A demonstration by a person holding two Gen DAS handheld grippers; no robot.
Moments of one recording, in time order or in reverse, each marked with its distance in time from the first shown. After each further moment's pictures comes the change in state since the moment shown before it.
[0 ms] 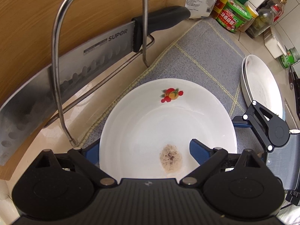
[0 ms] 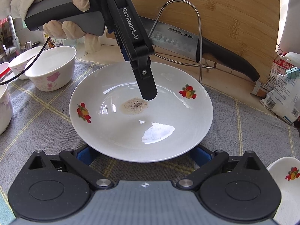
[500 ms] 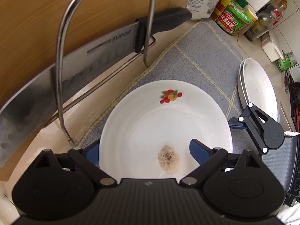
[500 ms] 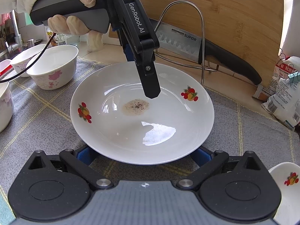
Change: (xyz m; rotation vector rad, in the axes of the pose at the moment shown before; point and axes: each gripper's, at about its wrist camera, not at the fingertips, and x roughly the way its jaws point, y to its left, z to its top) left arm -0.003 0.008 0.001 -0.026 0.012 -0.045; right arm 0.000 -0.001 0.002 -0.018 0.005 0.011
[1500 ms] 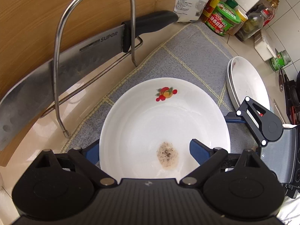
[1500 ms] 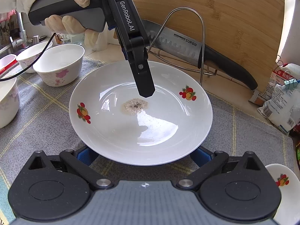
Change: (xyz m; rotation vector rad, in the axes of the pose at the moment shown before) left arm -0.016 -0.012 -0.015 0.021 -0.040 -0.006; right arm -0.016 0.000 0.001 -0.035 0.009 -0.012
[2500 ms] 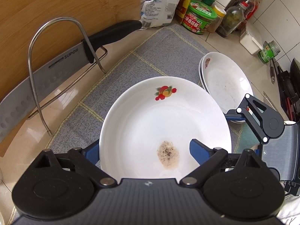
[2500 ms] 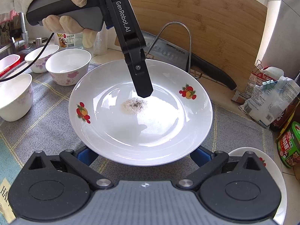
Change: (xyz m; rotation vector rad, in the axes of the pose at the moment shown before) left arm -0.021 -0.056 -0.005 0.077 -0.038 0.025; right arm -0.056 0.010 -0.011 0.003 -0.016 -0.057
